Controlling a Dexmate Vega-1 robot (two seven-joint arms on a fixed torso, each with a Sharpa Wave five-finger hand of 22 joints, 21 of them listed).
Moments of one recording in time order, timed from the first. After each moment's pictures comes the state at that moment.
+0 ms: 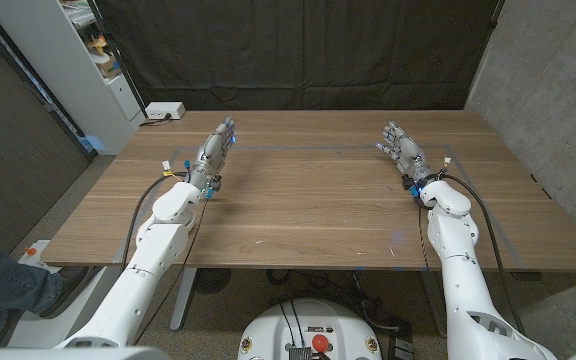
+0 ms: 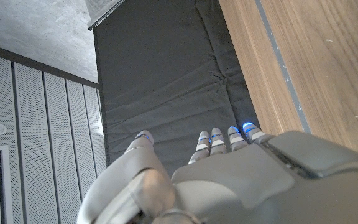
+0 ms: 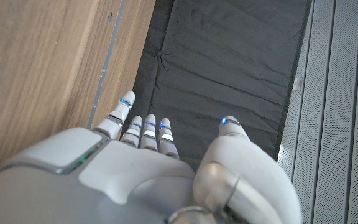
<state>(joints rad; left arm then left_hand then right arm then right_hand) 1.01 0.33 0.05 -1.54 -0.36 -0.13 -0.15 0.30 0.07 0.27 0.04 0.21 -0.03 0.09 0.19 0.17 -0.08 0.06 0.21 0.19 -0.13 0.08 0.19 0.18 -0.17 0.05 0.28 0.17 -0.89 0.05 0.29 -1.38 0.02 0.10 0.48 0.41 0.01 0.22 0.03 0.22 0.12 0.08 0.19 0.22 0.05 0.10 0.28 0.21 -0.01 0.03 0.20 0.30 0.16 0.01 0.41 0.16</state>
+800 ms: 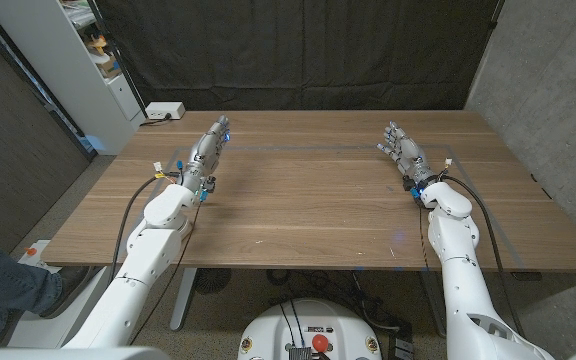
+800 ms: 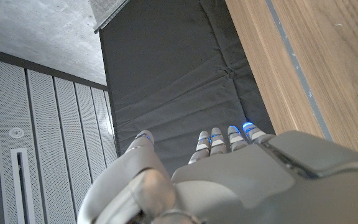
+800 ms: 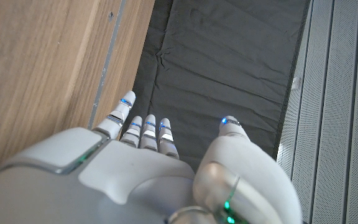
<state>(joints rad) 1.07 0.35 0.02 -1.61 -0.35 -0.15 -0.14 0.30 0.08 0.28 0.04 0.21 -0.02 0.09 0.19 0.17 -0.07 0.05 0.21 0.19 -0.11 0.07 0.19 0.18 -0.16 0.06 0.27 0.17 -0.90 0.05 0.30 -1.39 0.02 0.10 0.49 0.41 0.01 0.22 0.02 0.22 0.12 0.08 0.19 0.21 0.05 0.10 0.27 0.20 -0.01 0.03 0.20 0.29 0.16 0.01 0.40 0.16</state>
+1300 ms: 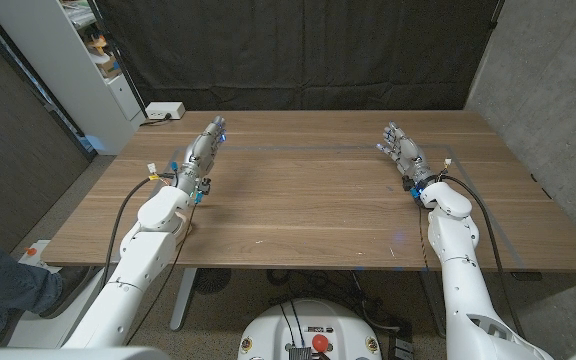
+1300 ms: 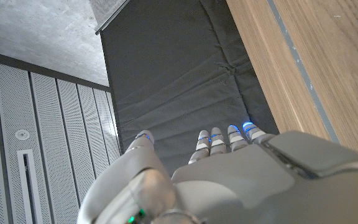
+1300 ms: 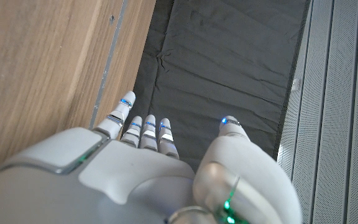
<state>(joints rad) 1.10 0.36 0.00 -1.63 -0.35 -0.16 -0.14 0.30 0.08 0.27 0.03 0.20 -0.01 0.09 0.19 0.17 -0.06 0.06 0.22 0.19 -0.11 0.08 0.19 0.18 -0.16 0.06 0.26 0.17 -0.90 0.05 0.30 -1.40 0.02 0.10 0.49 0.40 0.01 0.22 0.02 0.22 0.12 0.08 0.19 0.21 0.05 0.10 0.26 0.20 -0.01 0.03 0.20 0.29 0.16 0.01 0.39 0.16</state>
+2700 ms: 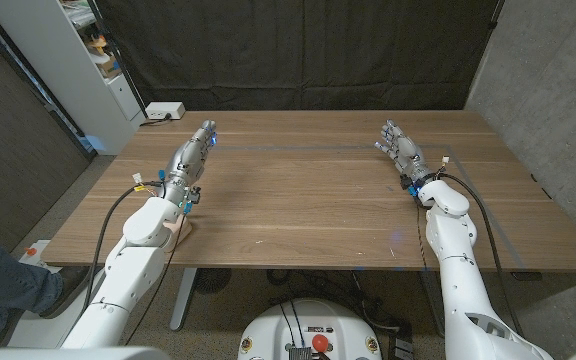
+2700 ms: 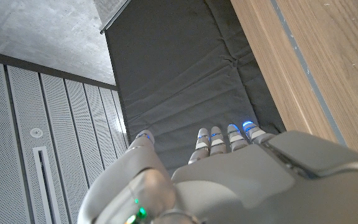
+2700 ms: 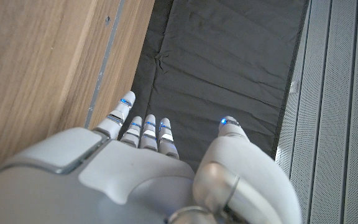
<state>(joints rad) 1.22 0.37 -0.06 -1.72 -0.35 -0.21 -0.15 0.31 0.08 0.27 0.02 0.20 0.01 0.08 0.19 0.17 -0.05 0.05 0.22 0.19 -0.10 0.07 0.19 0.18 -0.15 0.06 0.25 0.17 -0.90 0.06 0.29 -1.40 0.01 0.11 0.48 0.40 0.01 0.21 0.02 0.23 0.12 0.08 0.20 0.20 0.06 0.11 0.25 0.20 -0.01 0.03 0.20 0.27 0.17 0.01 0.37 0.16</state>
